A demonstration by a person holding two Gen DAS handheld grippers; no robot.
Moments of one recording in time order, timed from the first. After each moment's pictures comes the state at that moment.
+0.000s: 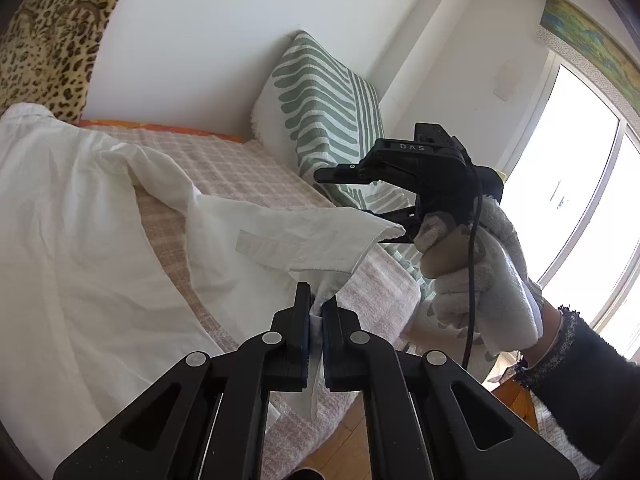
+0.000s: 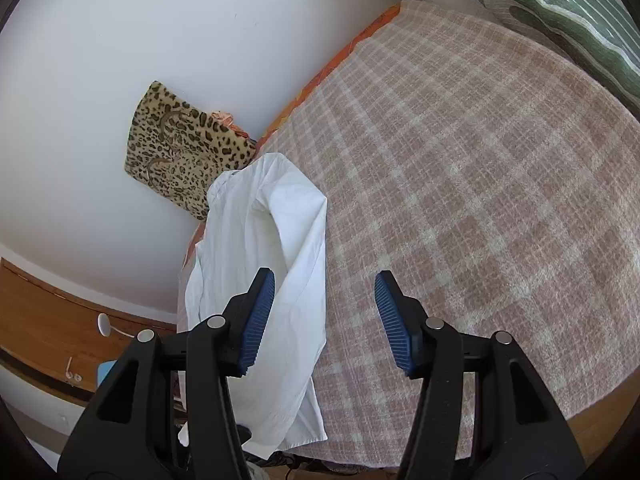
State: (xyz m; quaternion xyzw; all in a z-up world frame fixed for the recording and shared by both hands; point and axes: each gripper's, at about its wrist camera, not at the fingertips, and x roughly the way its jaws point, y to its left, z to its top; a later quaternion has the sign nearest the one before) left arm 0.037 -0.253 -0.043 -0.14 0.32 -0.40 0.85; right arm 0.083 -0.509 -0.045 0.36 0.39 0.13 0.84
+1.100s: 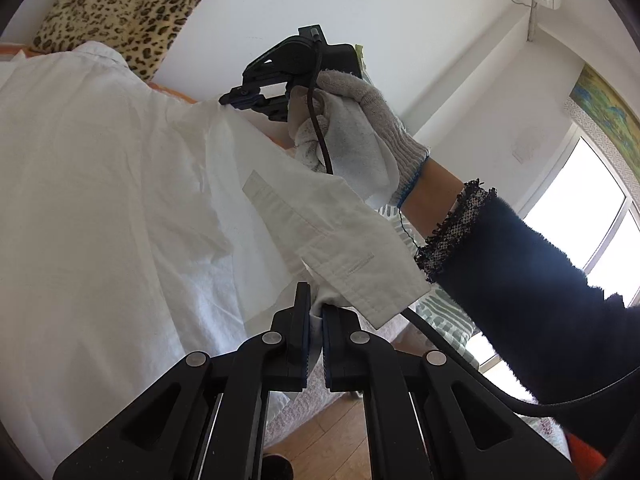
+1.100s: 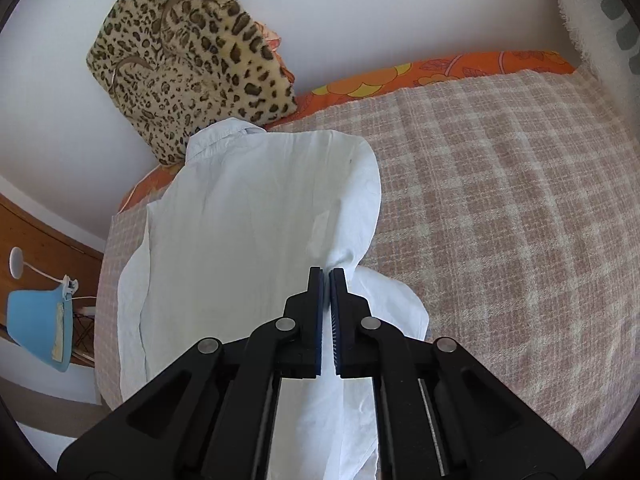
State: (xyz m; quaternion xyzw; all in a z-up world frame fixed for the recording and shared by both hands) left arm 0.018 -0.172 -0.073 -0.26 0.32 -0.36 0.84; right arm 0.259 -0.292 -0.020 0.13 0.47 0.13 0.86
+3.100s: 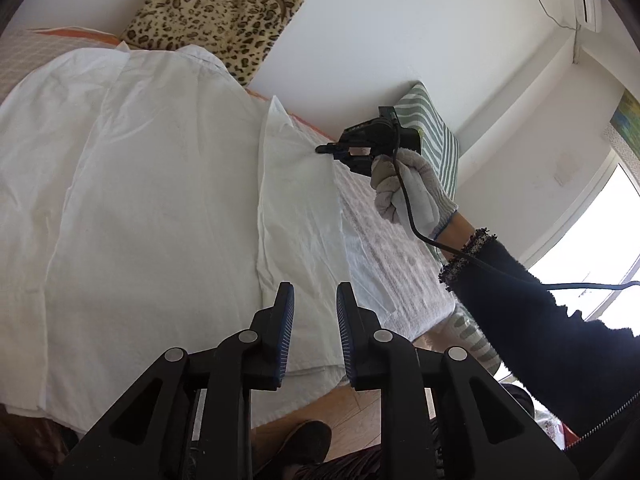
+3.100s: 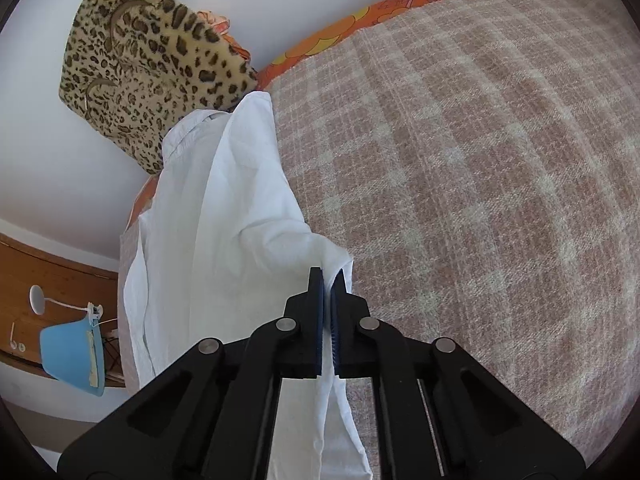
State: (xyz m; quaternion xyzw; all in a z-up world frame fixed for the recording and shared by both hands) left arm -0.022 -0.058 -0.051 -0.26 0.36 -0.26 0.86; right arm 0.278 -0.346 -0.085 0.24 0.49 0.13 0.83
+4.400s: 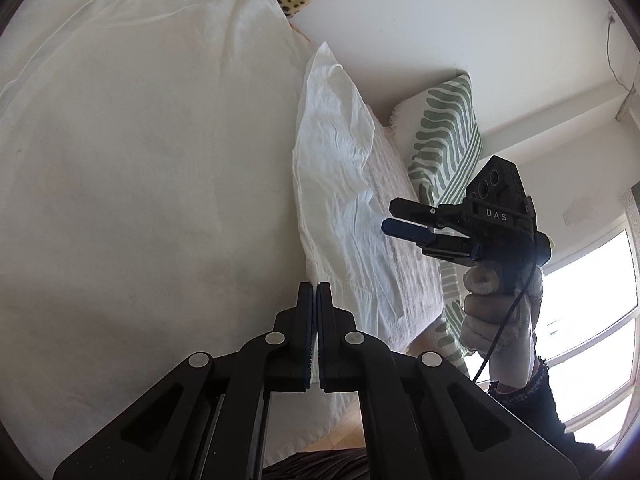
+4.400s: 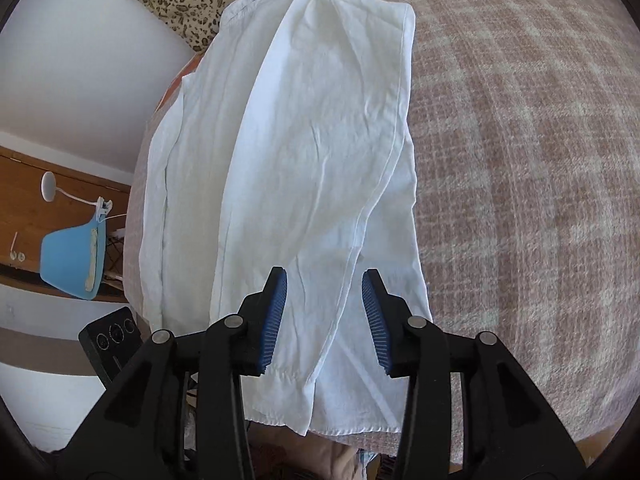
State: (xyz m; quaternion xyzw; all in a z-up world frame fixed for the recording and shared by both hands) left arm 0.017 -0.063 -0.095 -0.34 0.46 -0.26 0.78; right arm 0.096 -0.306 -0.109 0.18 0.57 0.20 0.78
